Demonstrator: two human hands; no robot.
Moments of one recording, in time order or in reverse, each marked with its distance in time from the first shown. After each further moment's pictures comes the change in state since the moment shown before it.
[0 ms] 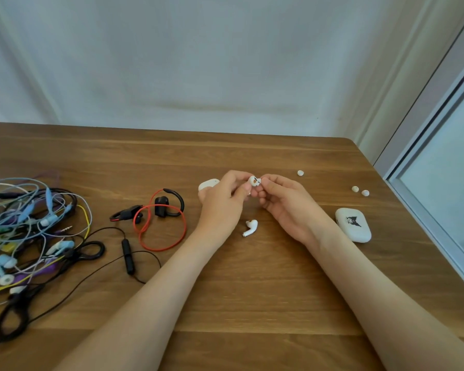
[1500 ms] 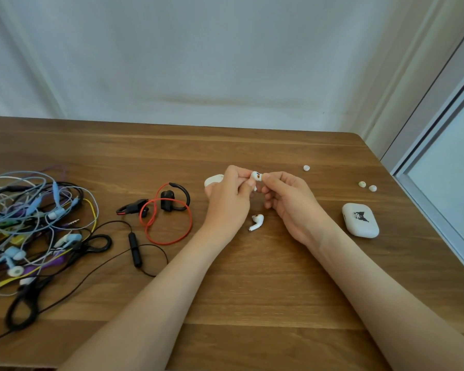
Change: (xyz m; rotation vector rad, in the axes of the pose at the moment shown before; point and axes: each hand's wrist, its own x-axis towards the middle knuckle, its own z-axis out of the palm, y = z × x) left_hand -0.002 -0.003 -0.001 0.143 0.046 -0.038; right_hand -0.010 0.003 0.014 -0.146 0.137 -0.027
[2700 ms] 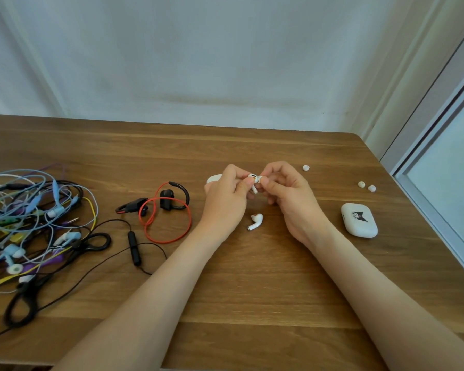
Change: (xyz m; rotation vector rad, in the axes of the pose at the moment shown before) left_hand -0.002 0.005 -0.006 -0.023 -0.043 -0.002; right_hand -0.002 0.002 -0.004 -0.106 -0.064 -0.203
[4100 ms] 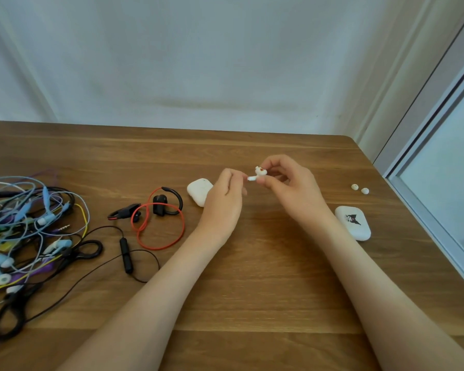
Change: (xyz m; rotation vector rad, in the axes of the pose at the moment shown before) left_hand 0.000 0.009 0.005 -0.149 -0.019 -0.119; right_hand 0.009 -0.017 -0.014 -0.503 0.033 -0.178
